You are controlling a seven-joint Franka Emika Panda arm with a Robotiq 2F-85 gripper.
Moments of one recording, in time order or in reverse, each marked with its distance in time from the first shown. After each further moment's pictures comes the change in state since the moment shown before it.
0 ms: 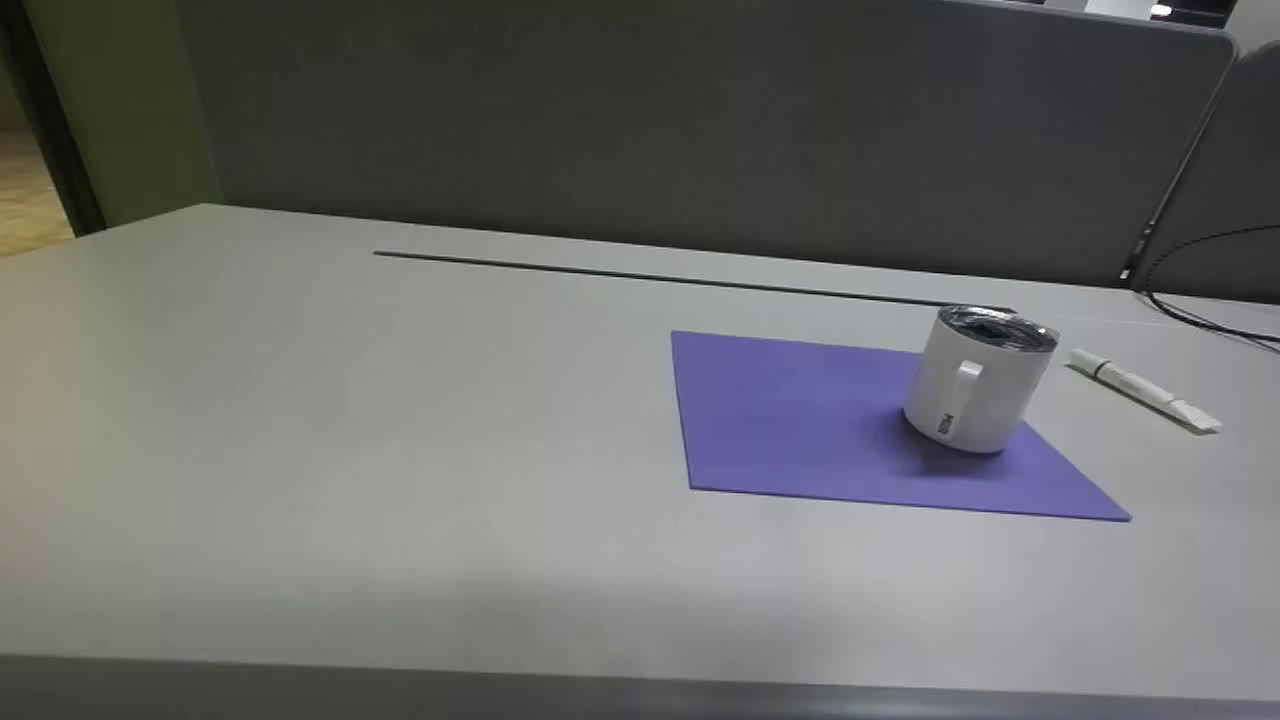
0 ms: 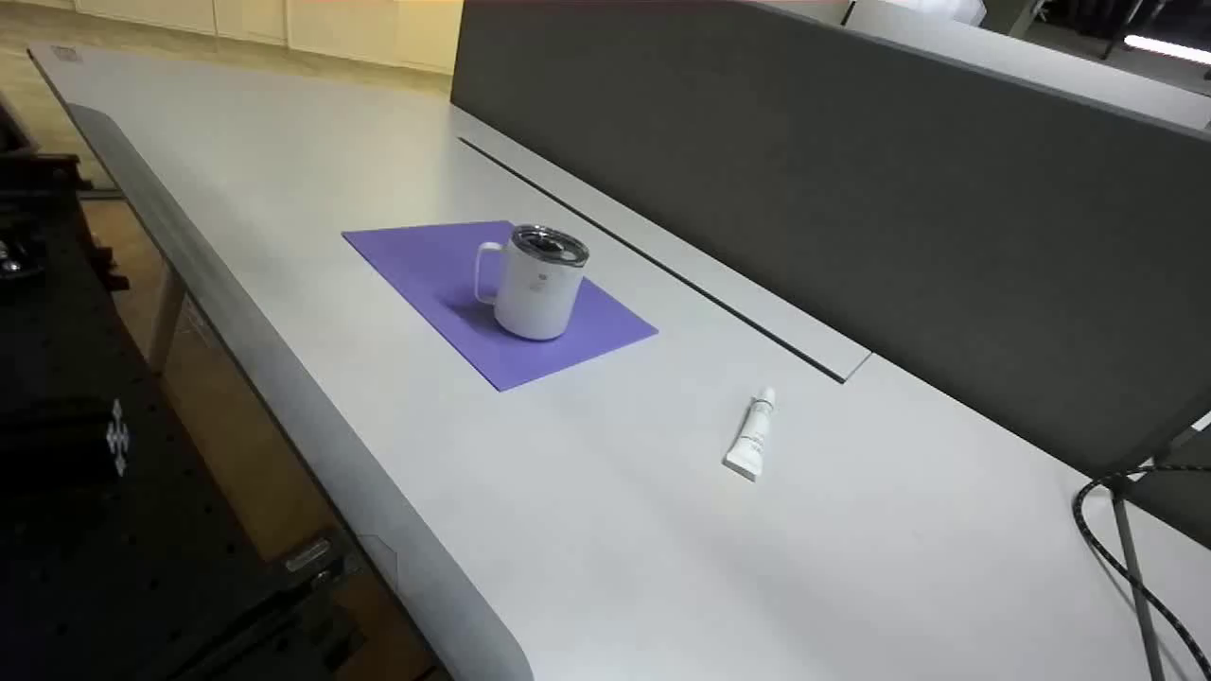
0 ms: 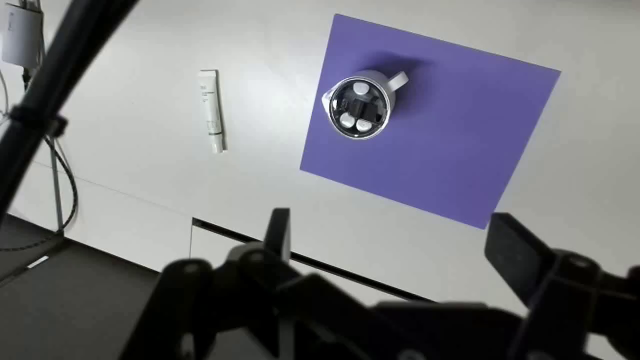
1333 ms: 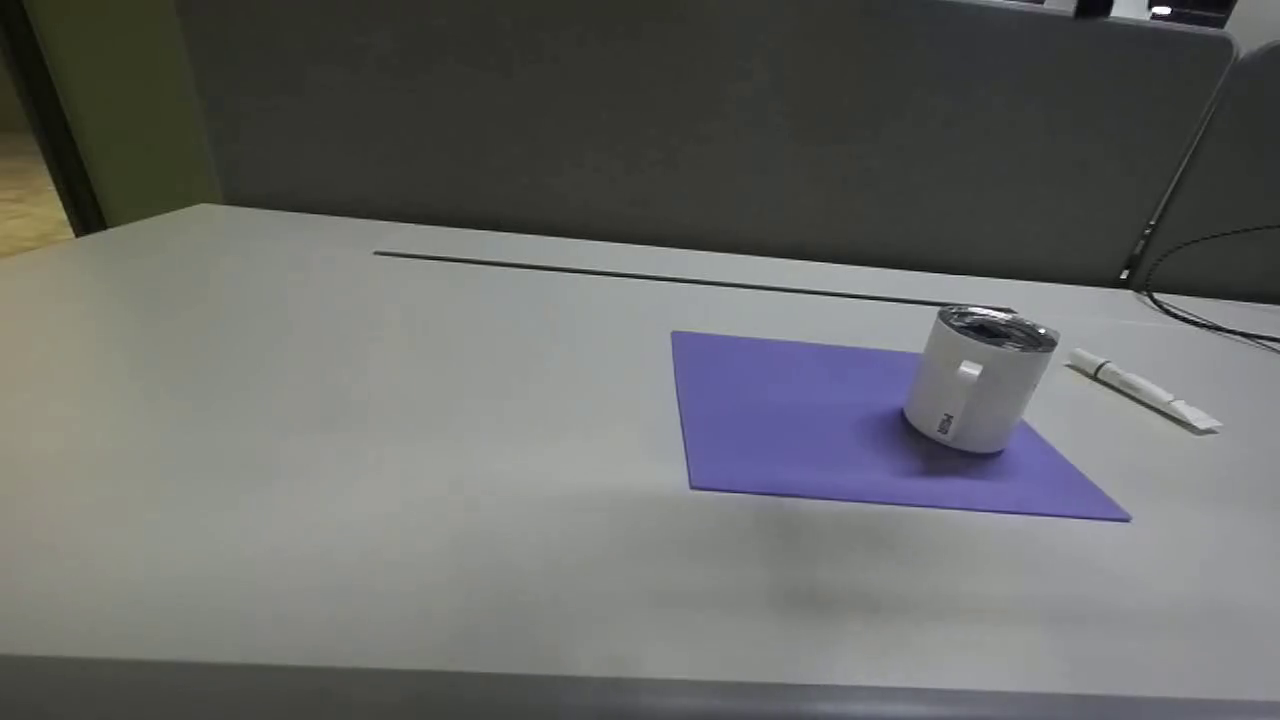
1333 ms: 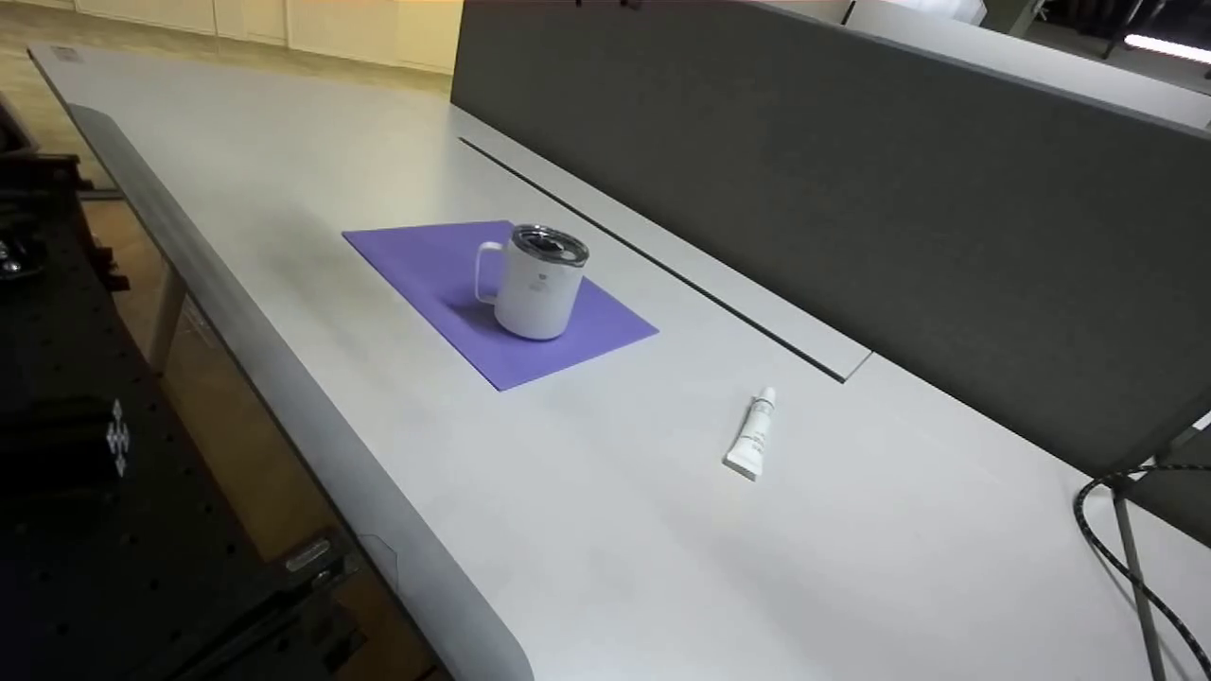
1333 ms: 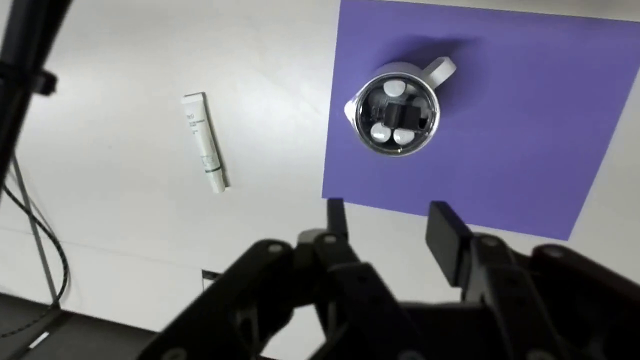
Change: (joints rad) arm -0.074 0.165 -0.078 -0.150 -0.028 0.326 0.085
